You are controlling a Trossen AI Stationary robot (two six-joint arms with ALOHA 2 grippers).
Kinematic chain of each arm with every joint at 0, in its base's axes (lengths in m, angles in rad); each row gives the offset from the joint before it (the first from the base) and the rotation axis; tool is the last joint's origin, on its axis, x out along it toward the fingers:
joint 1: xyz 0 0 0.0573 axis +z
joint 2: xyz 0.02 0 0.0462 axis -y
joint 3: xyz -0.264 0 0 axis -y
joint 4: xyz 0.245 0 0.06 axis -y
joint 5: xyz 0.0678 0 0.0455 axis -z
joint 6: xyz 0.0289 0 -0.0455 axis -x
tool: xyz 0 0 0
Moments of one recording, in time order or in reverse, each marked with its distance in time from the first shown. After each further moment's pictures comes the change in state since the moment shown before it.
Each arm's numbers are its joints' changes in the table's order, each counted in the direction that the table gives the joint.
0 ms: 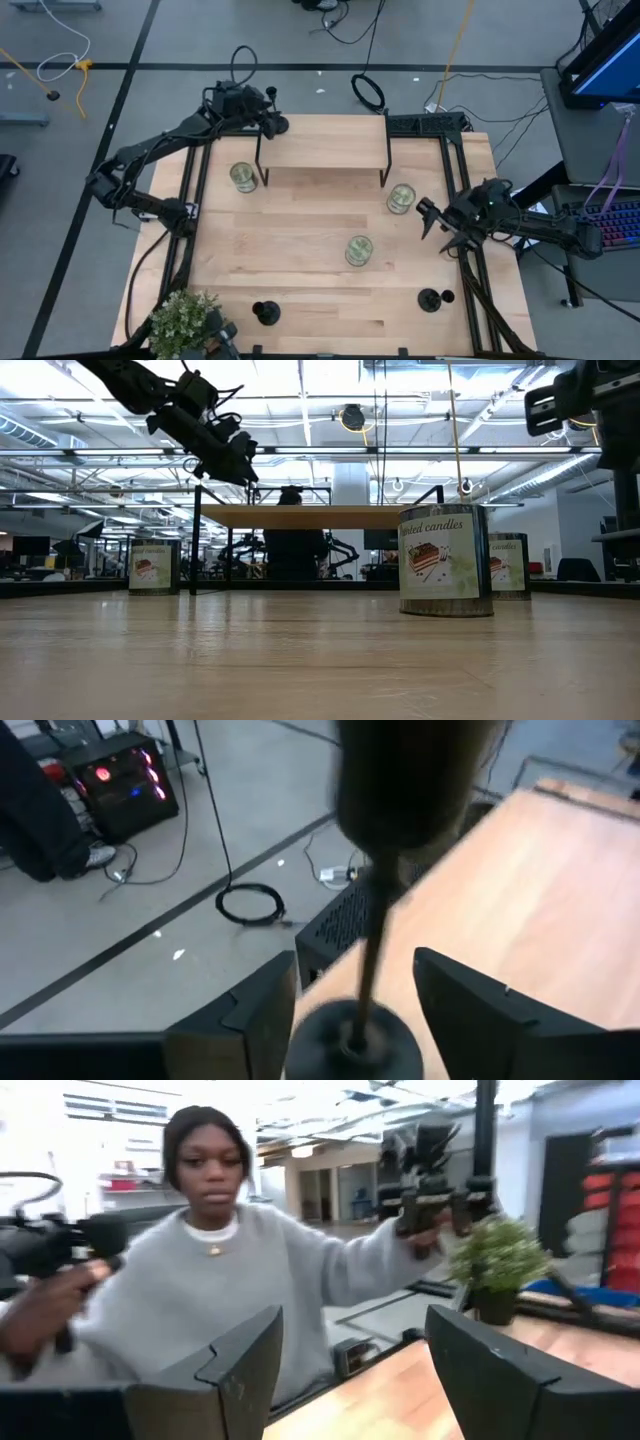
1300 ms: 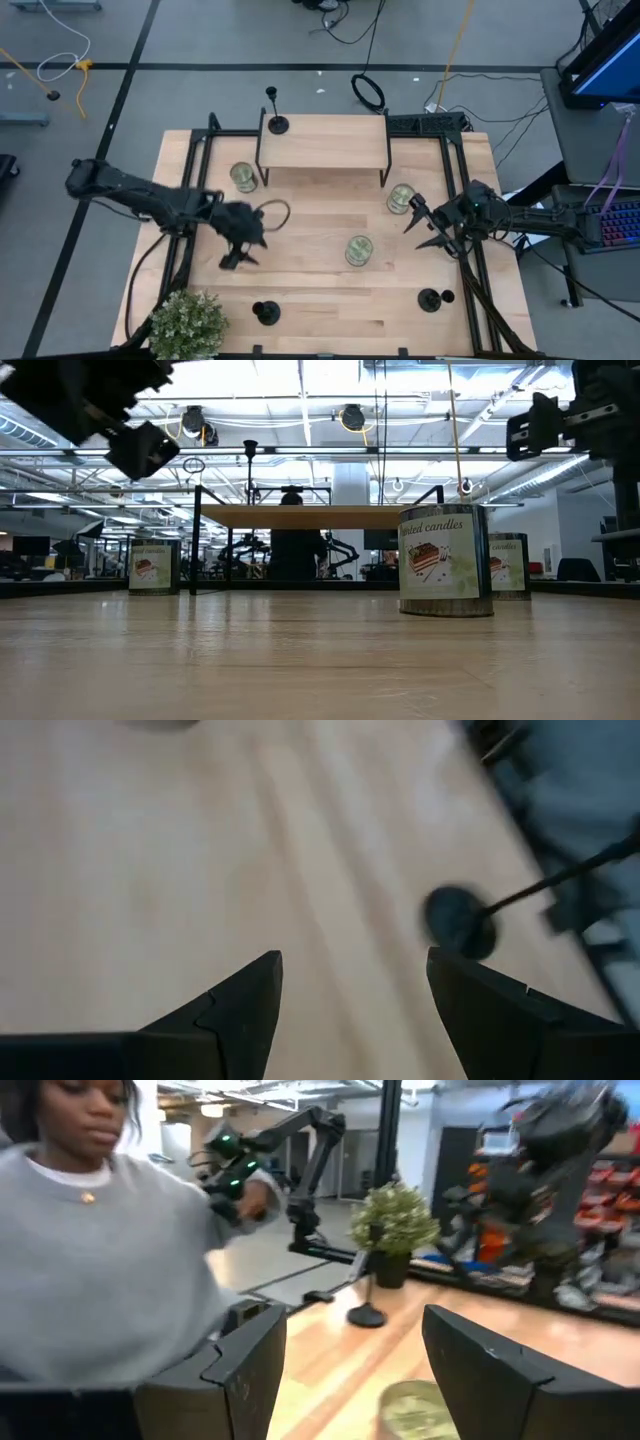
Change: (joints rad) left arm -1.055 0.276 -0.346 -0.311 0.192 0.133; right arm 0.118 -0.012 0.000 -0.306 0.347 0.428
